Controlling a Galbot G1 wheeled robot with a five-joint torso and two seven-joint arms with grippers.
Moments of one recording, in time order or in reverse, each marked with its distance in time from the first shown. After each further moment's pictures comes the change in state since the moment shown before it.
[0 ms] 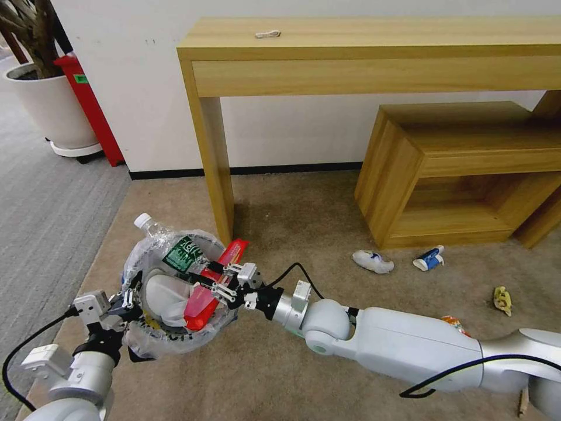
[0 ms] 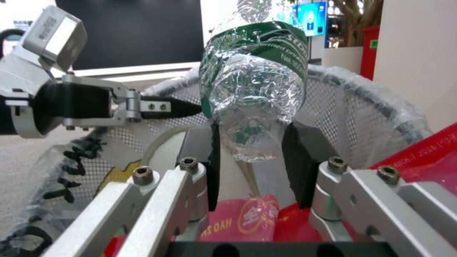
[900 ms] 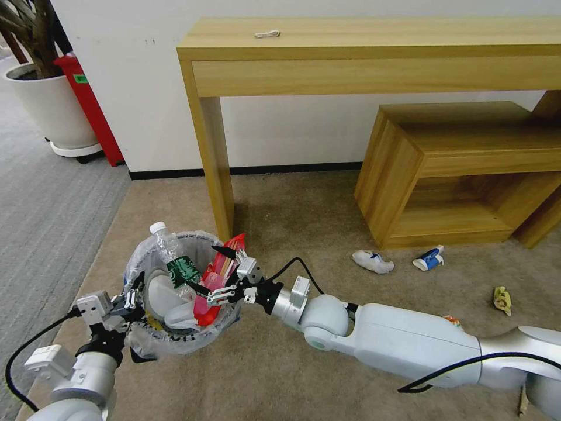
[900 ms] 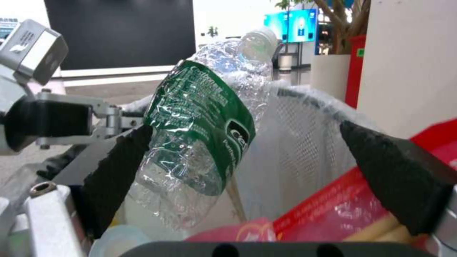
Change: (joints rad) left arm -0.004 -0.009 0.009 0.009 0.006 0.001 0.002; right arm -0.006 0.011 0.033 -0.006 -0.025 -0.010 0.025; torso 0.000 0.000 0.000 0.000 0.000
